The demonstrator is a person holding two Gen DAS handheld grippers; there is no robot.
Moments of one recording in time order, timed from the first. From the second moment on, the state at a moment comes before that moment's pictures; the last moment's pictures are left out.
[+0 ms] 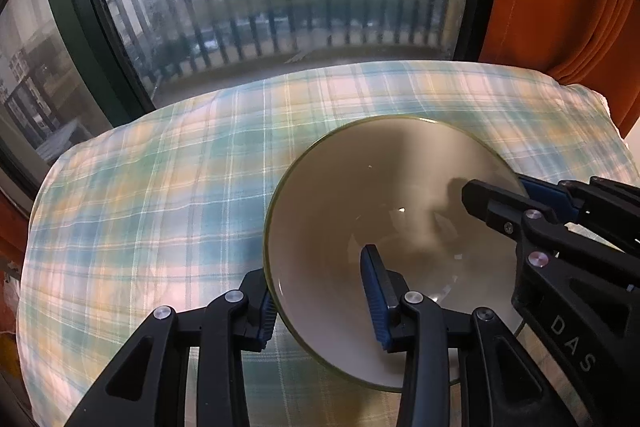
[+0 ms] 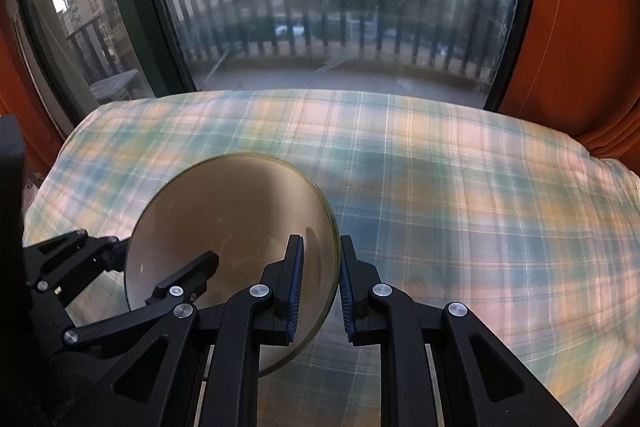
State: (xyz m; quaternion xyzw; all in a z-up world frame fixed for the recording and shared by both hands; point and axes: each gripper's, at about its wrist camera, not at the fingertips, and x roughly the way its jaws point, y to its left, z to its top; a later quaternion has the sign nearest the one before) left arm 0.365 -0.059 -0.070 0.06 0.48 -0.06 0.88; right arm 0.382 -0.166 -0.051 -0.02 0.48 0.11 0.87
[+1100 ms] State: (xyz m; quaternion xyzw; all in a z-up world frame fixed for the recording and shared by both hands) left arm 0.301 -0.052 0.007 0.04 0.39 -0.07 0.92; right arm 0.322 -0.173 0.023 0.00 0.41 0.11 0.91
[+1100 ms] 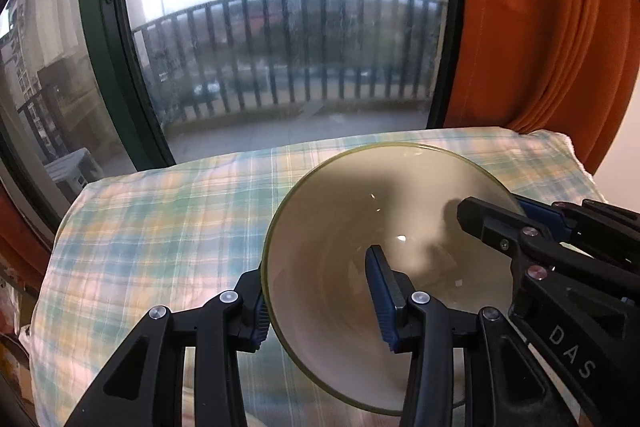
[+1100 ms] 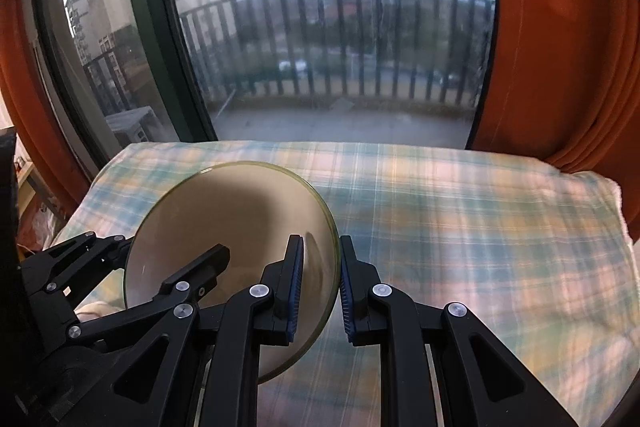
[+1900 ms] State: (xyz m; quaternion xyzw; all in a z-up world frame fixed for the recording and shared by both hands) left arm 0.170 -0.049 0.018 0.05 0.34 -0.12 0.93; right arm 0.172 -0.174 0.049 0.00 0.37 0.08 0.93
